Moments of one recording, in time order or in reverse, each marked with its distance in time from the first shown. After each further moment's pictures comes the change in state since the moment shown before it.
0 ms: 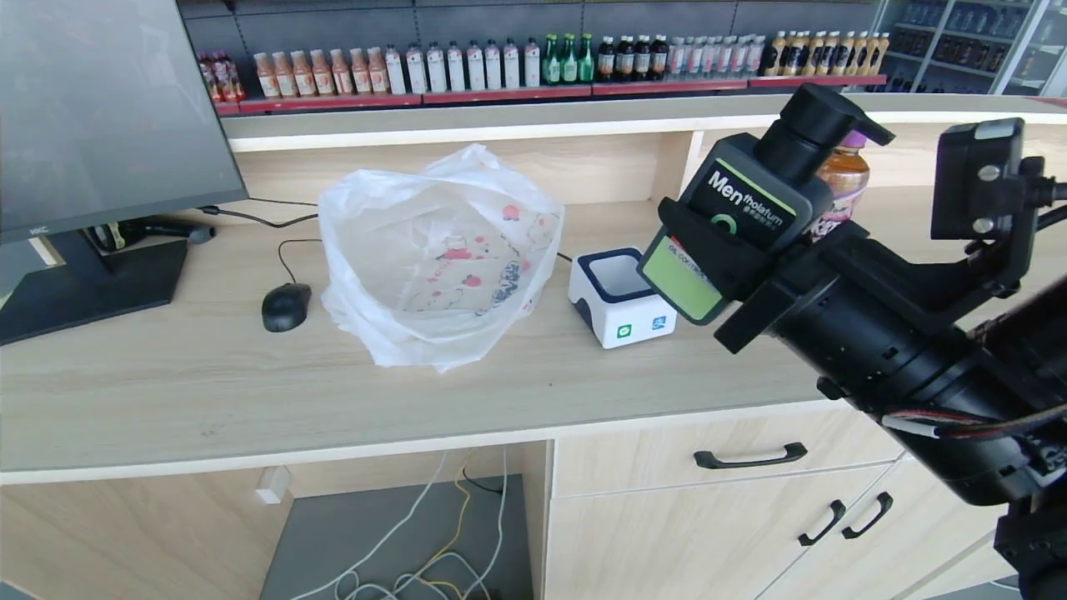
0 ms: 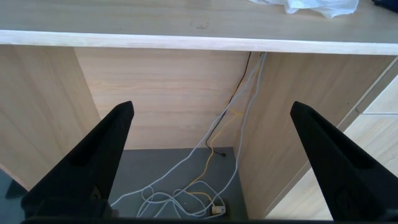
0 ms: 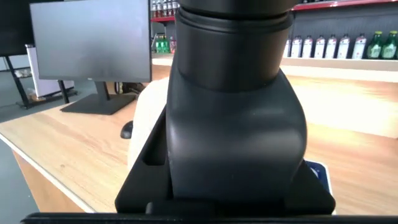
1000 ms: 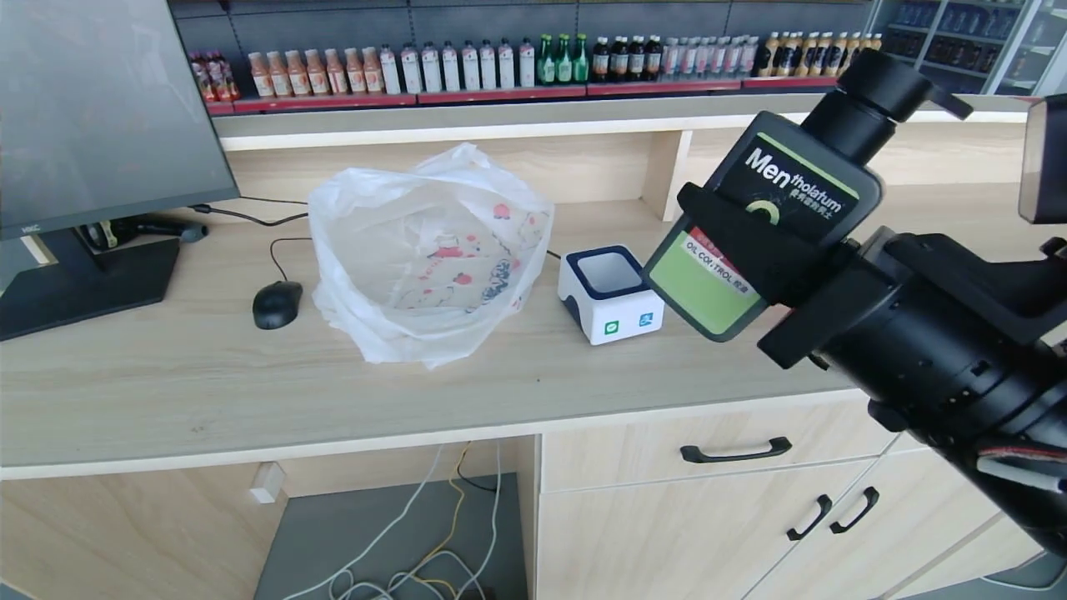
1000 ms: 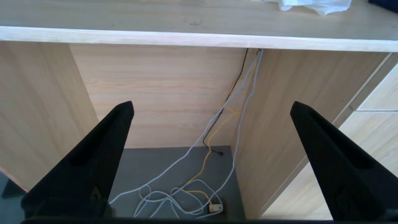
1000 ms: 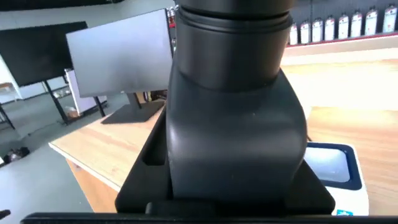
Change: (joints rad) left arm -0.001 0.000 0.000 0.000 0.000 0.002; right arm 0.098 -0.111 0.022 0.096 -0.076 0.131
